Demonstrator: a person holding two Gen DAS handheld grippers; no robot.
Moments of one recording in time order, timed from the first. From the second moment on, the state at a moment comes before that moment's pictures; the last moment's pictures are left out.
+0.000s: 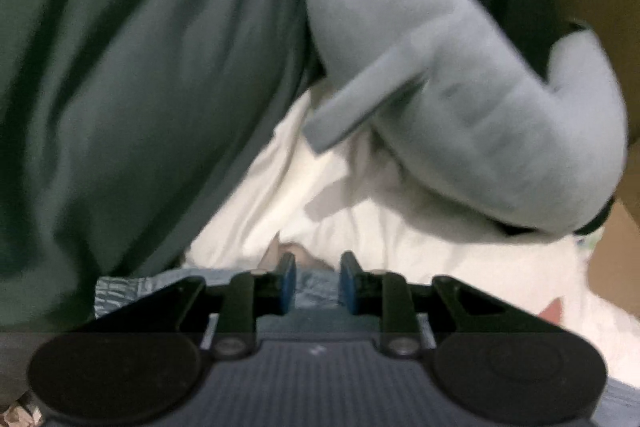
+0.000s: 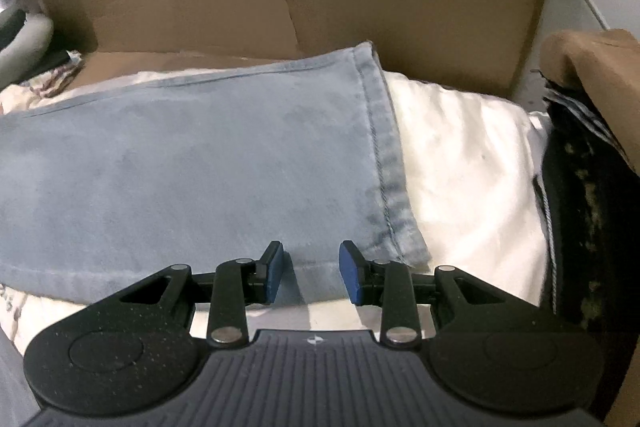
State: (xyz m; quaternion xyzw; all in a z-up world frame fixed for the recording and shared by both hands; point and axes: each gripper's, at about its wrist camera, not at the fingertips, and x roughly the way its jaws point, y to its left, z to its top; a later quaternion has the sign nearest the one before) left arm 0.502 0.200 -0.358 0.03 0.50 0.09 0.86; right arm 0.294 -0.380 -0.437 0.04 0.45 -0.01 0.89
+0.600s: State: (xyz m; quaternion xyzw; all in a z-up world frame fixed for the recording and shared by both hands) left arm 0.457 0.071 -0.312 0.04 0.51 -0.06 0.86; right arm 0.247 -0.393 -0.413 0.09 0.42 -0.06 0.90
